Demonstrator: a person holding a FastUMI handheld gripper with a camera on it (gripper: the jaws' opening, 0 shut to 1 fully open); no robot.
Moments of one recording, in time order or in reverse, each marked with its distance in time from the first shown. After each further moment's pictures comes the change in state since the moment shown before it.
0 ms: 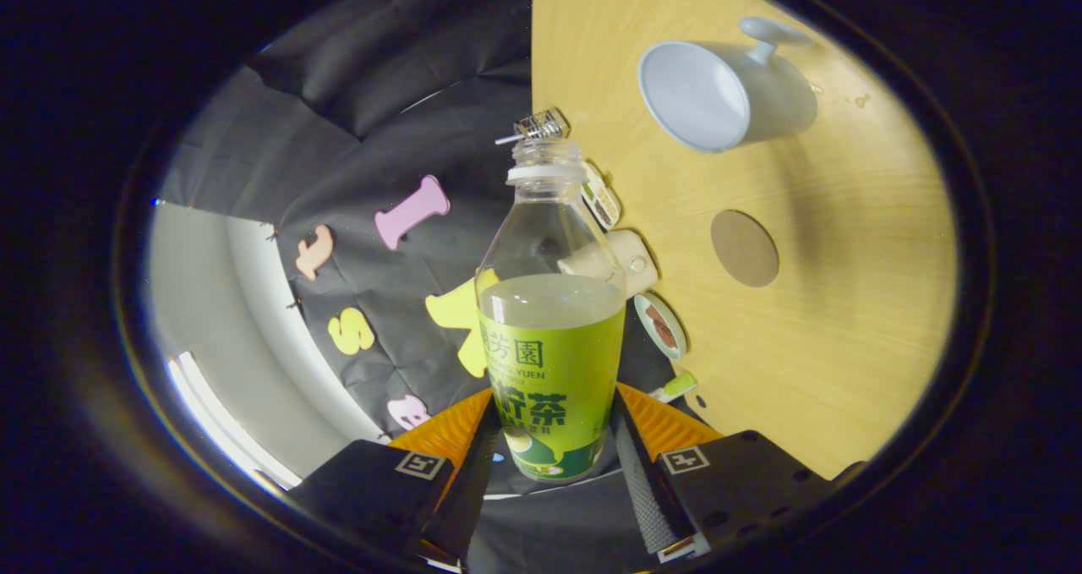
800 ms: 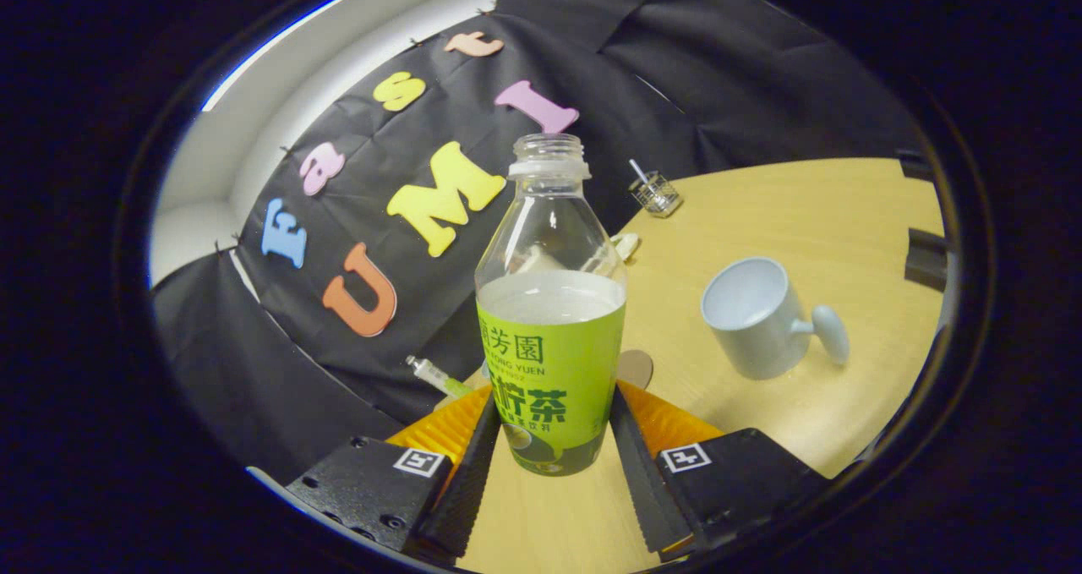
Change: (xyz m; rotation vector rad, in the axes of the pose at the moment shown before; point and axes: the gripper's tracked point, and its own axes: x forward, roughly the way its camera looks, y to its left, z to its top) arm -0.051 -0.079 0.018 -1.212 -0.042 -0.371
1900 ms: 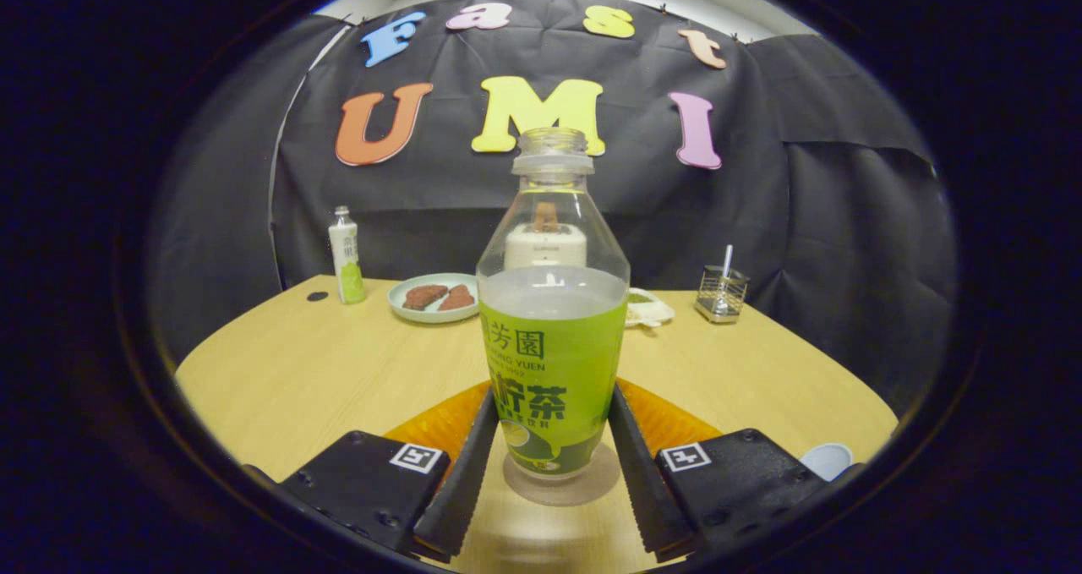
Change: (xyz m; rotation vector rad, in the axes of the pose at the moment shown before) arm 0.181 -0.022 -0.010 -0.712 0.069 -0.223
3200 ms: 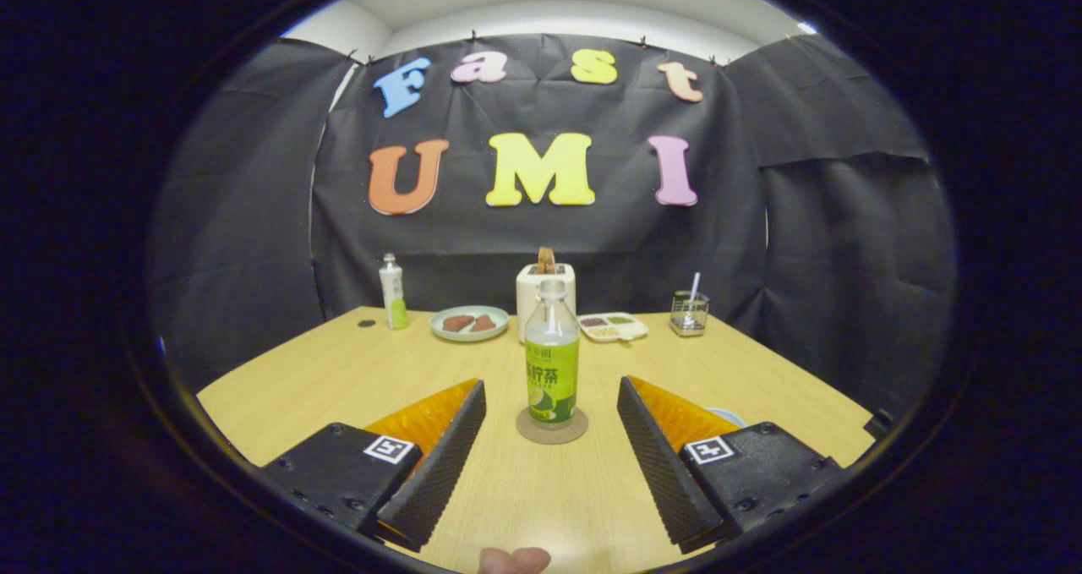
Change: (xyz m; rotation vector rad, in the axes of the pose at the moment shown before) arm -0.220 -0.037 0.018 0.050 -0.205 0.058
